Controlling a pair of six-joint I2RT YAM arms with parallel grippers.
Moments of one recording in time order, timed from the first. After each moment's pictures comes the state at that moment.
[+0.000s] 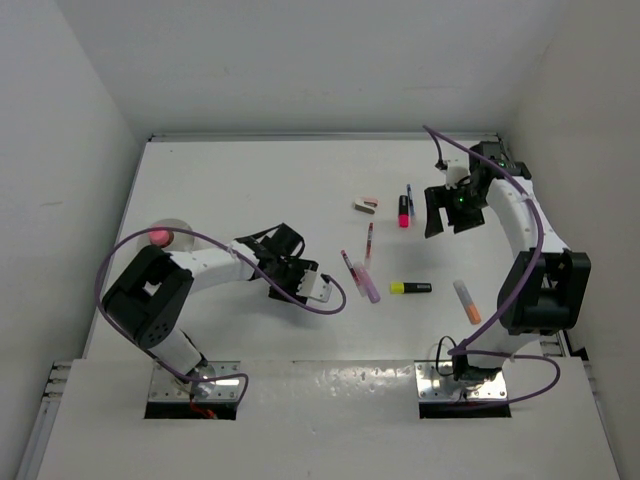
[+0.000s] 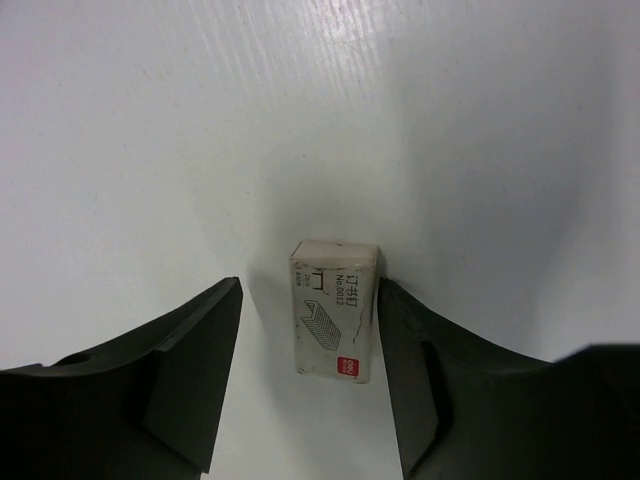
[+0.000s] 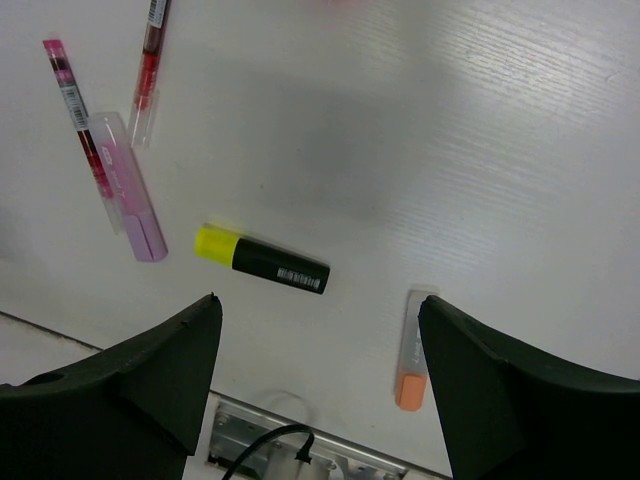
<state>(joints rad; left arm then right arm) -0.67 1.59 0.84 -0.40 0.33 1.17 -0.07 1.61 1.33 -0.99 -0.29 -0.25</state>
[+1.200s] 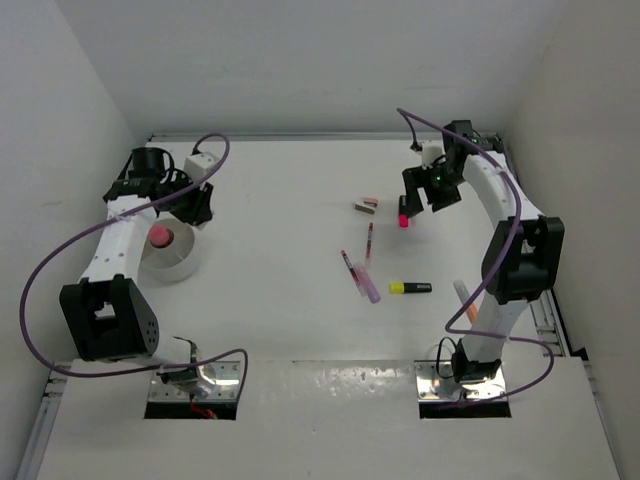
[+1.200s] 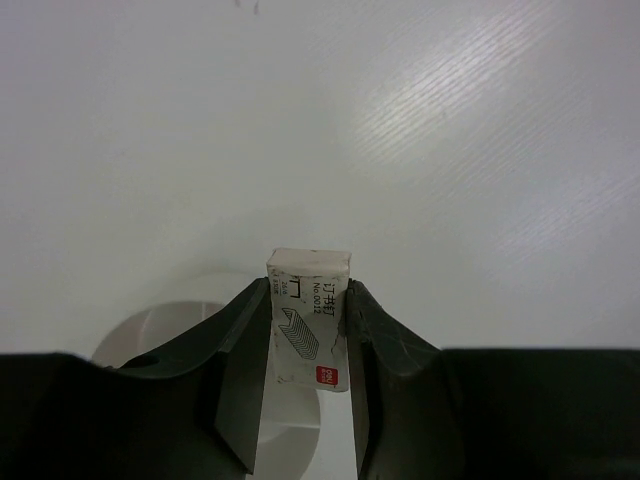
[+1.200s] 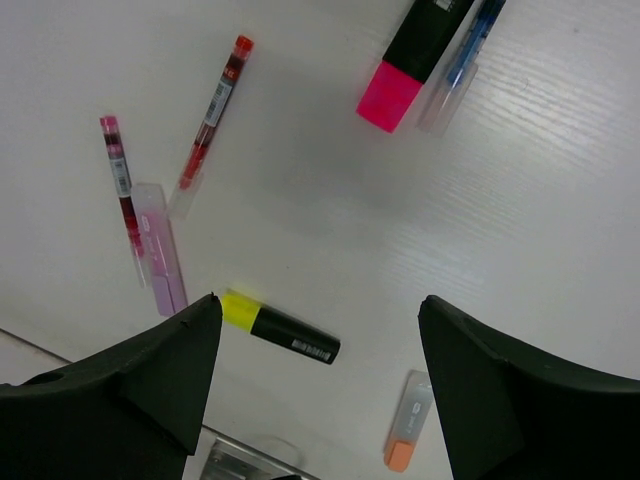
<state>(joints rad) 0.13 1.43 1.25 -0.75 0.48 0.62 0.04 1.84 1.58 -1.00 -0.30 -0.25</state>
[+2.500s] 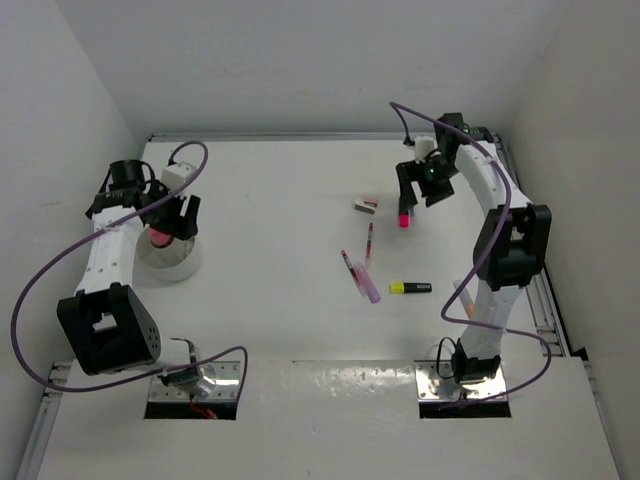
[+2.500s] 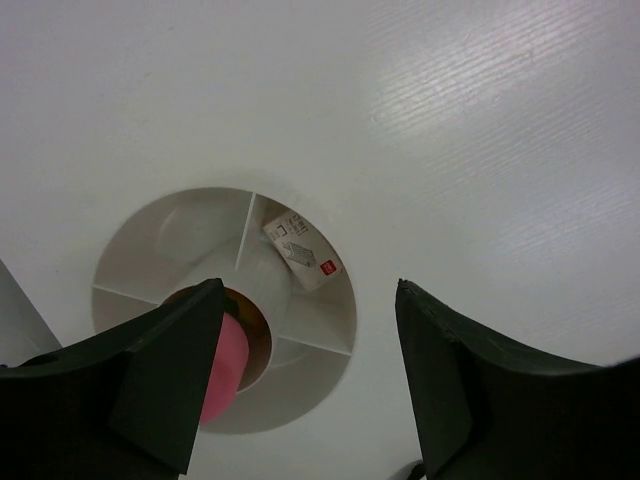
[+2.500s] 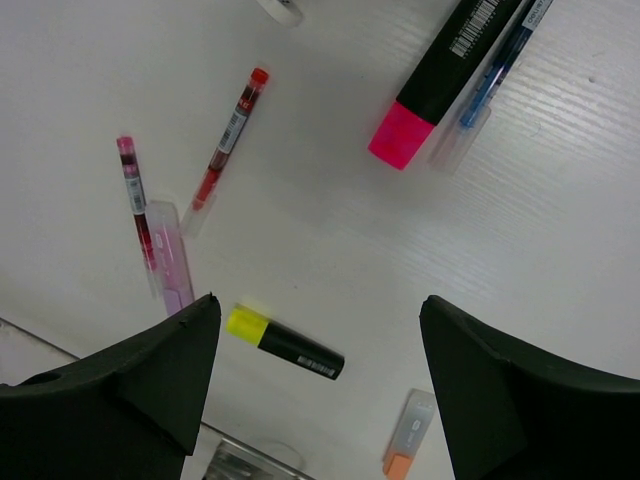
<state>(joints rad) 0.28 1.38 1.18 -0.78 0.39 0.60 0.06 1.98 1.75 -1.07 -0.33 -0.25</state>
